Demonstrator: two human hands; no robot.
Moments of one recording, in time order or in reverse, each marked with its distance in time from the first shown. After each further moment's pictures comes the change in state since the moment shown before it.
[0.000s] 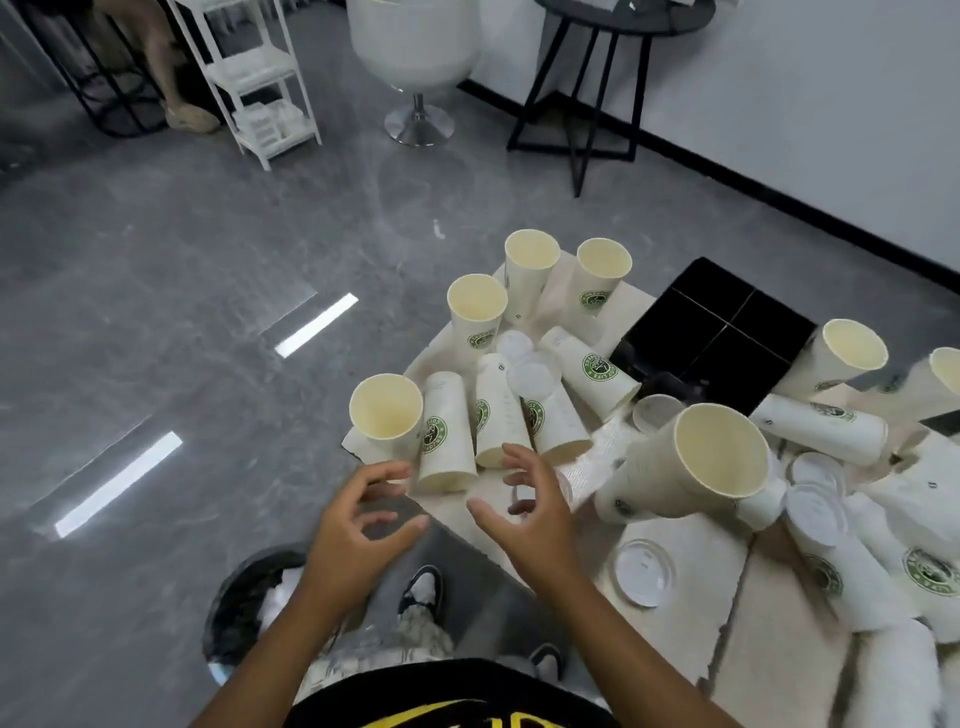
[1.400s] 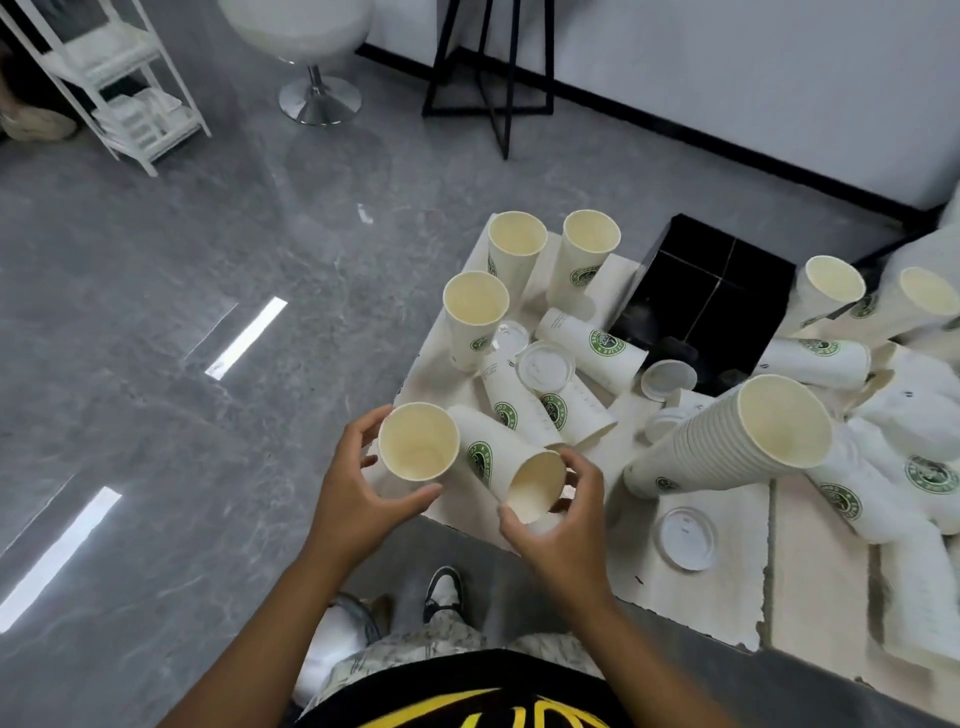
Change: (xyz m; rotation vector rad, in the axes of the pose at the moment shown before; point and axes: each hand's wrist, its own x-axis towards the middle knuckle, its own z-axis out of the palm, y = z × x) left_hand 0.115 -0.015 -0.061 0.197 -0.188 0.129; right_hand 0.004 -0.001 0.064 -0.097 0.409 0.092
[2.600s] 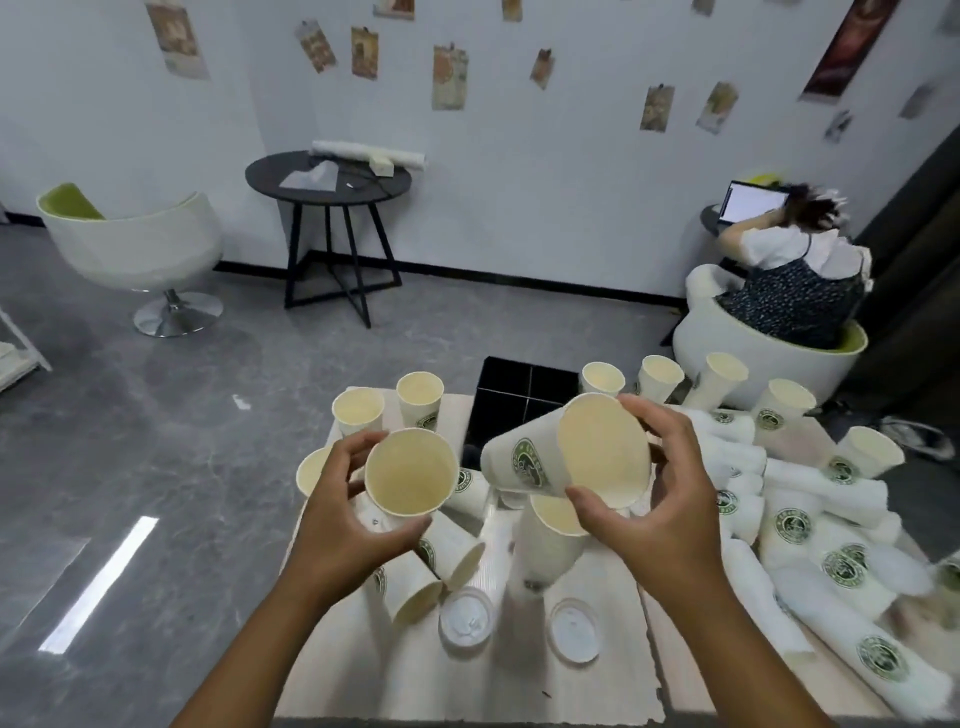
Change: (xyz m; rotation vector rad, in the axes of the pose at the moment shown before) left_hand 0.058 0.191 0.065 -0.122 -0.245 0.370; right_hand 0.019 -0.155 -0.235 0.012 0.379 -0.463
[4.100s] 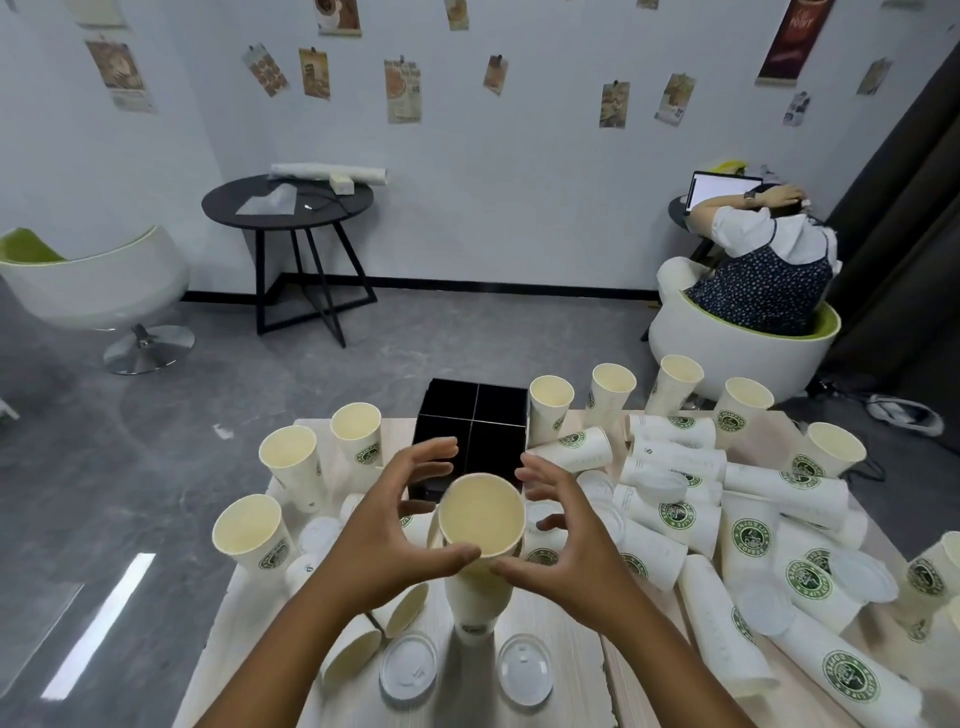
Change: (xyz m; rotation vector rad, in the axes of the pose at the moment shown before) left_hand 0.047 0.060 0.120 0.096 -0.336 0.097; right_hand 0.015 0.108 -0.033 -0.070 -0.360 0.225
